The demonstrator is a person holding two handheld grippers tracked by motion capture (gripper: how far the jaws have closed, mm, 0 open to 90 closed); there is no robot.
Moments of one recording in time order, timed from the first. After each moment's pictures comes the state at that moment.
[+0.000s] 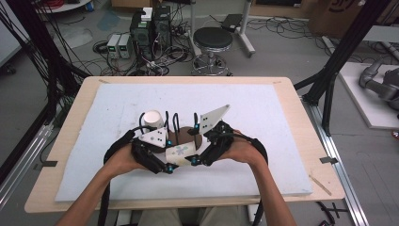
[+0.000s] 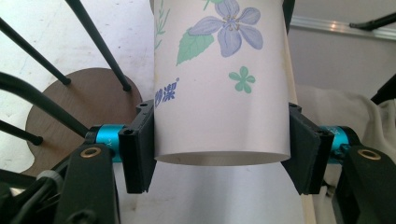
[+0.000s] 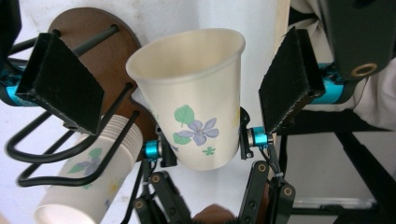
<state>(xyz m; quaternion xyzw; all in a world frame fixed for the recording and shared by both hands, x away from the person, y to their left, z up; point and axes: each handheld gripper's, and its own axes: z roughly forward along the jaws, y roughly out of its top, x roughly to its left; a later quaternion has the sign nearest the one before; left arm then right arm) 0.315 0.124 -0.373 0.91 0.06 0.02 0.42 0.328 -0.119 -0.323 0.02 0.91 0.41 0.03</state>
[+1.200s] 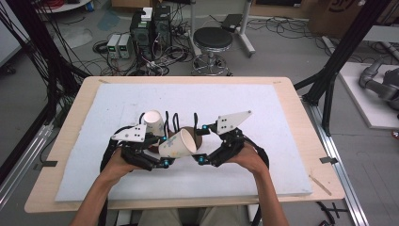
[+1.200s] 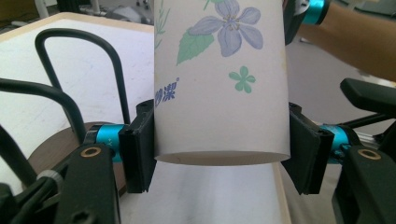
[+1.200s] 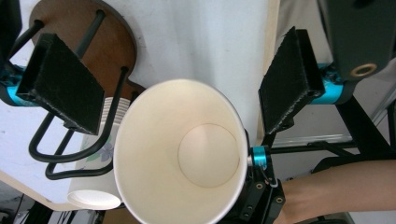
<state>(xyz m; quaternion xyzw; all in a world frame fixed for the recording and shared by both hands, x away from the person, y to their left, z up) 0.312 0.155 -0.388 0.80 0.10 0.00 0.59 0.326 -0.152 -0.347 0.06 0.85 0.52 0.01</state>
